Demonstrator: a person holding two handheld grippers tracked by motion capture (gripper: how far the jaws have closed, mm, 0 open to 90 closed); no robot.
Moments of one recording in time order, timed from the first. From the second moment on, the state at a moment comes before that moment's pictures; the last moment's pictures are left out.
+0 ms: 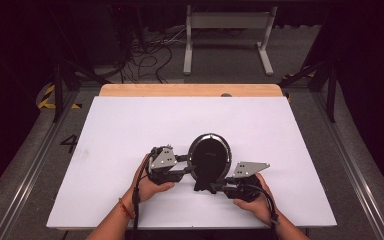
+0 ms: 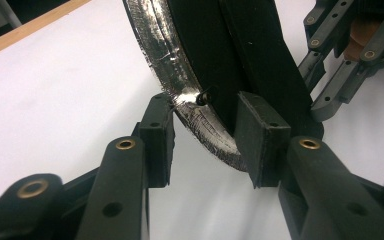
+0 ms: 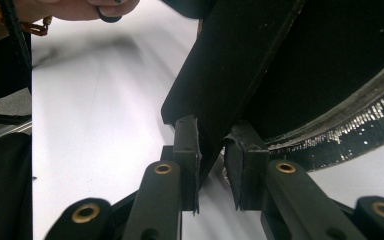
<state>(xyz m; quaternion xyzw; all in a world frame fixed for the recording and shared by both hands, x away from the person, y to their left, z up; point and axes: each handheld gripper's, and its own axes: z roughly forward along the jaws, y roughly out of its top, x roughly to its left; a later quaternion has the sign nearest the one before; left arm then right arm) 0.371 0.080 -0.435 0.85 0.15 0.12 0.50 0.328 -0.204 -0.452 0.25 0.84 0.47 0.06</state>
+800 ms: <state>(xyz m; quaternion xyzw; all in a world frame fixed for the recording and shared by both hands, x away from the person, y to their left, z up) 0.371 0.066 -0.437 0.86 0.14 0.14 0.47 0.326 -0.202 -0.451 0.24 0.85 0.46 0.07</state>
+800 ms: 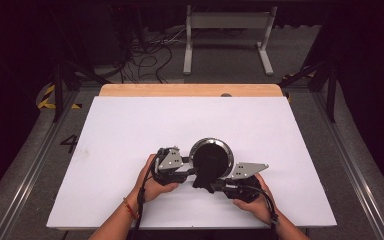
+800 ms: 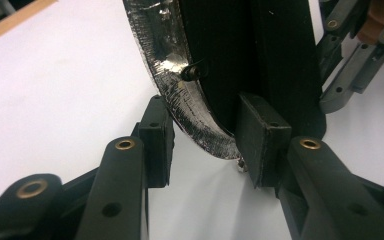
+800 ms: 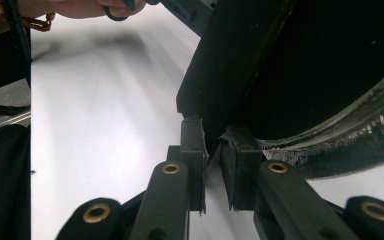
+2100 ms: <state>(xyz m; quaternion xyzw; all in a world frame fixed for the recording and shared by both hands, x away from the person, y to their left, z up) 0.374 0.059 -0.442 0.86 0.13 0.12 0.48 0.325 -0.203 -0.449 0.22 0.86 0.45 0.07</state>
